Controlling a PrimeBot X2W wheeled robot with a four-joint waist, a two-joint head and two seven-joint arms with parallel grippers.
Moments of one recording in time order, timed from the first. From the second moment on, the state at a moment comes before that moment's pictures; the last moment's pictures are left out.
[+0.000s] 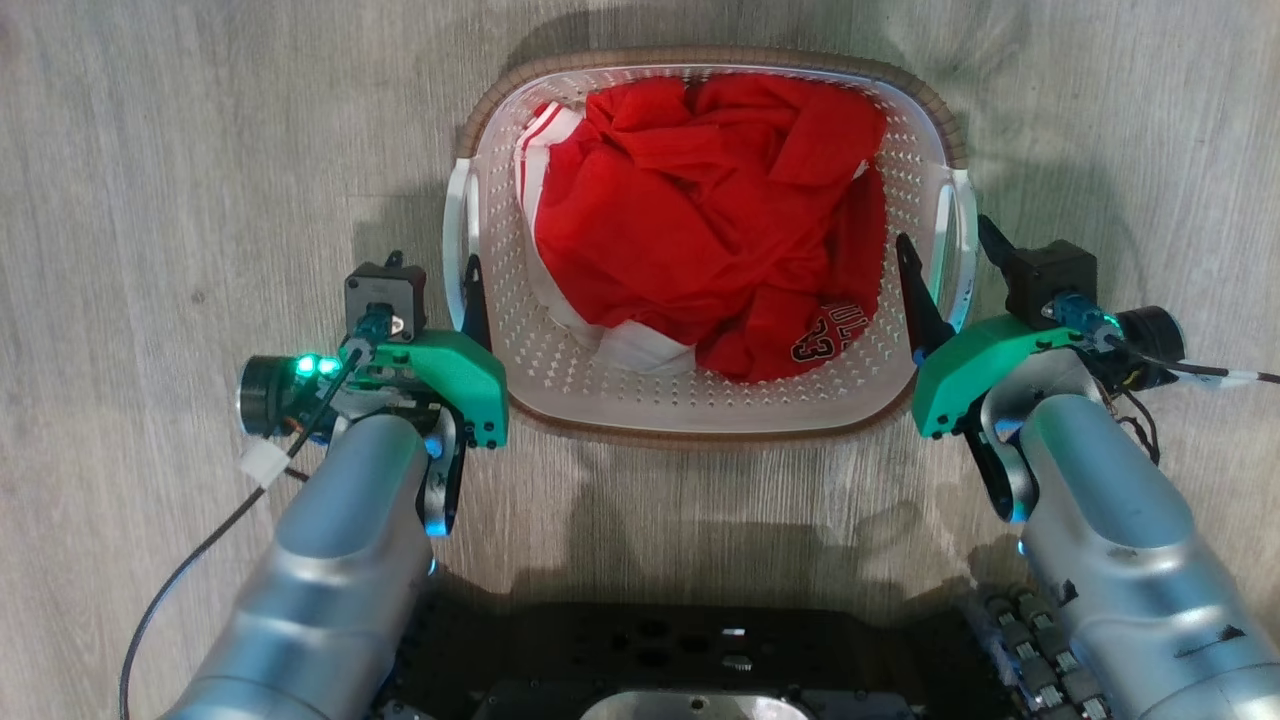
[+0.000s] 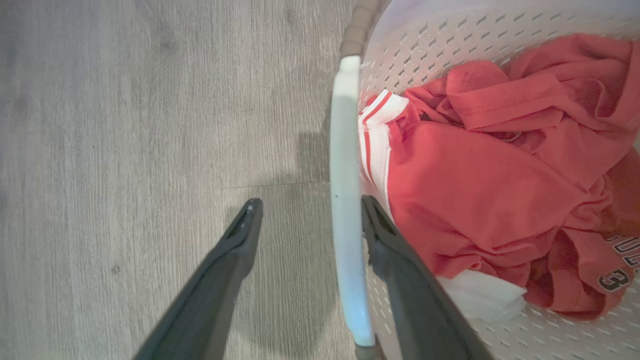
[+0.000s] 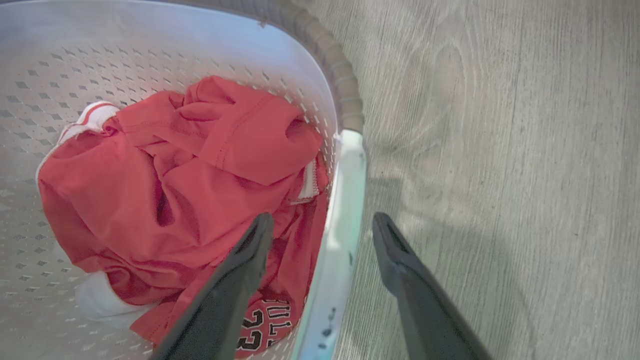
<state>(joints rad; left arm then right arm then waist) -0.64 0.03 -0.47 0.85 -0.35 0.17 -0.25 -0.60 -0.15 0.33 0.69 0.27 0.12 -0.25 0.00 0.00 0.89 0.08</state>
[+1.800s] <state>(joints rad) -0.73 0.03 -0.91 1.10 -0.75 0.09 -0.25 -0.73 -0.08 0.51 1.13 0.50 0.12 -0.25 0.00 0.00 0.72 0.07</state>
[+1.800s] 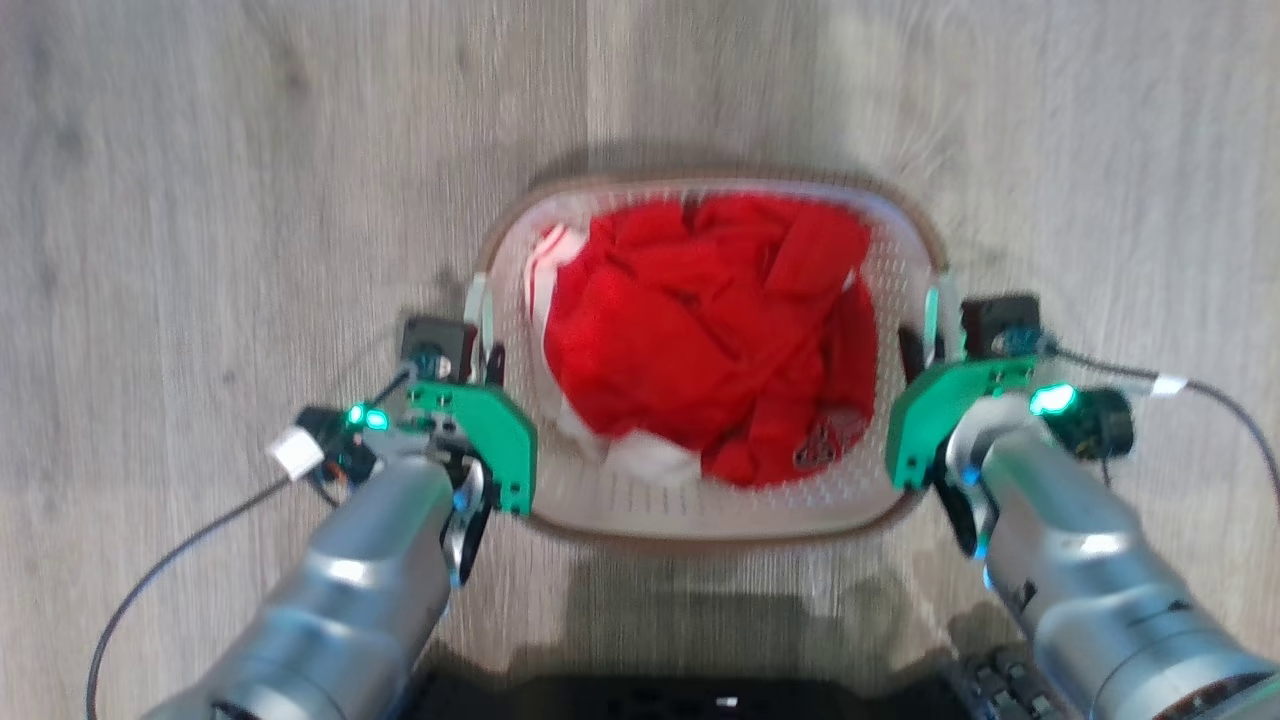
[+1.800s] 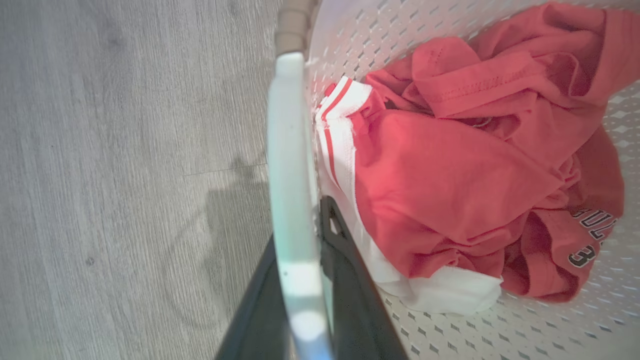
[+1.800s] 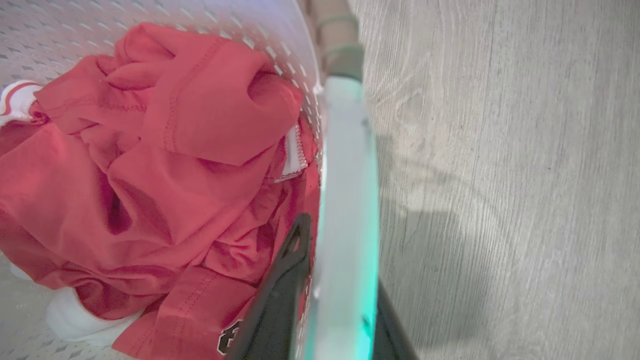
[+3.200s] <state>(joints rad) -0.46 0.03 -1.13 1.23 -0.97 0.01 0.02 -0.48 -0.07 0.96 1.17 0.95 0.12 0.07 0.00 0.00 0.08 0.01</state>
